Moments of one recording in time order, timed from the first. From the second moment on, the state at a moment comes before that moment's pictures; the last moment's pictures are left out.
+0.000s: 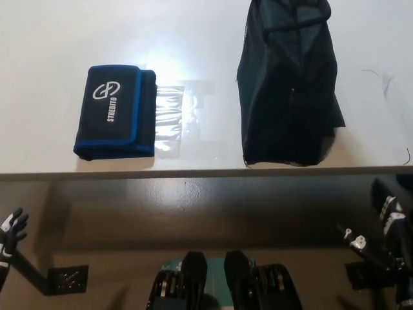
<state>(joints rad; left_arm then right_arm) 0.08 0.41 0.15 0.12 -0.01 -0.33 -0.08 -0.05 -0.15 -0.08 0.14 0.01 -0.29 0.01</state>
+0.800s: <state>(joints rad) -0.07 0.41 0.08 -0.31 -0.03 -0.26 -0.14 -0.05 -0.14 -0.16 -0.10 0.06 -0.36 0.01</state>
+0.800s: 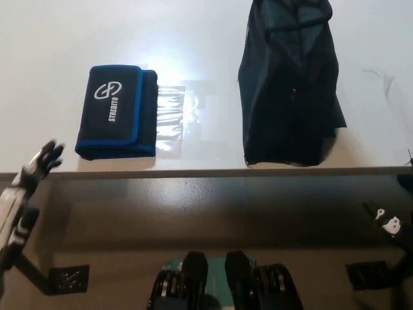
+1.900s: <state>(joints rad) -0.70 0.12 -0.05 0.07 0.01 -0.02 -0.16 -0.42 -0.18 -0.21 0.16 0.11 -0.34 -0.01</state>
